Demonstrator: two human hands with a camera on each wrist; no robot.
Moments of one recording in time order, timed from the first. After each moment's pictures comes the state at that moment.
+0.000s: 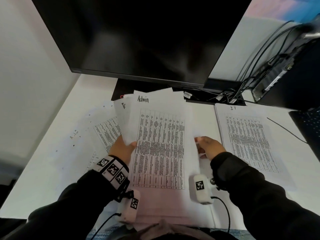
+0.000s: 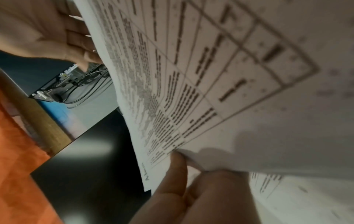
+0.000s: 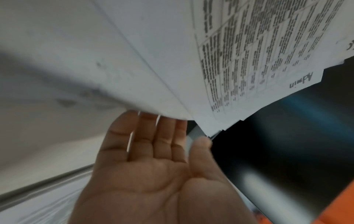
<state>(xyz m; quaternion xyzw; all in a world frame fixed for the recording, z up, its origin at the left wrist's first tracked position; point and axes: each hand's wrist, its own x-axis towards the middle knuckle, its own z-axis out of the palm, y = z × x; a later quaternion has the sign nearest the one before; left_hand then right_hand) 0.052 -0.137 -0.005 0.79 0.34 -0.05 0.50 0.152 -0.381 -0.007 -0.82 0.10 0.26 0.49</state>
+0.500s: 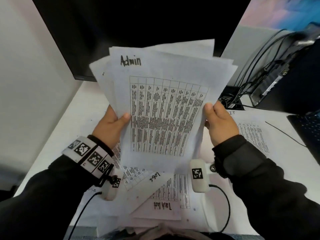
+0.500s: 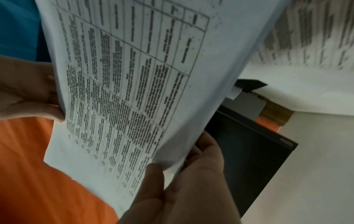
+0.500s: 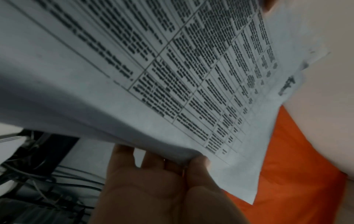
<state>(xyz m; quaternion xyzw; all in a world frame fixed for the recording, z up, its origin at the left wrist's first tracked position) 0.068 -0.112 0.076 0.75 0.16 0.11 0.63 0.157 -0.350 0.088 -0.78 -0.09 0.05 0.62</state>
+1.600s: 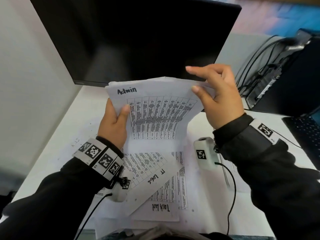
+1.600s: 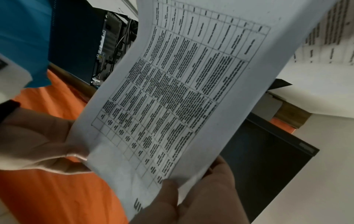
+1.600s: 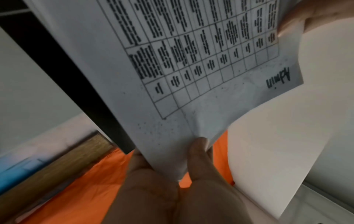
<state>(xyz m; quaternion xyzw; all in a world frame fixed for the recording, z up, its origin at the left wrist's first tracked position) 0.072 -0.135 0.093 0.76 0.16 0.23 0.58 0.164 -0.340 0.155 -0.83 -0.32 -0.18 0.41</state>
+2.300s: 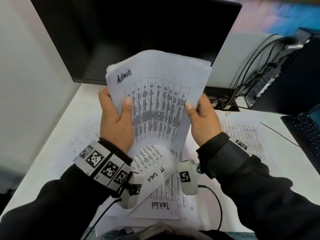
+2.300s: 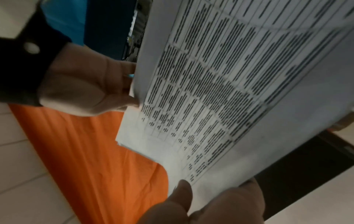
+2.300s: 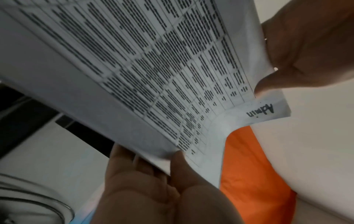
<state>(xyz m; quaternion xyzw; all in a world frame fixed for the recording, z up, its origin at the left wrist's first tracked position) 0.063 -0.159 0.116 0.72 0.15 0.32 0.60 0.139 -0.319 0.112 -0.79 -0.17 -0.02 0.59</state>
